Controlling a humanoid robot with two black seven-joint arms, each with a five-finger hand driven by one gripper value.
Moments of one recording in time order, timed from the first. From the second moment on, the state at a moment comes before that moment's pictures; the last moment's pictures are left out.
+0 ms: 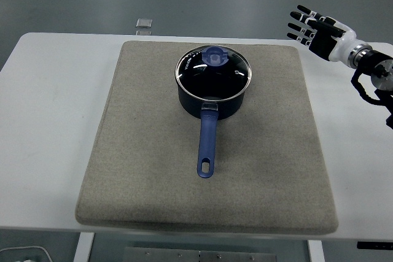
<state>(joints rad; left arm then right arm) 0.02 0.00 -0.19 -0.09 0.12 -0.16 -0.14 1.10 -0.26 0.33 0.40 0.31 0.33 -0.06</state>
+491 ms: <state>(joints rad) 0.02 0.00 -0.19 -0.08 0.12 -0.16 -0.14 1.10 -0.26 0.33 0.40 0.31 0.33 -0.06</state>
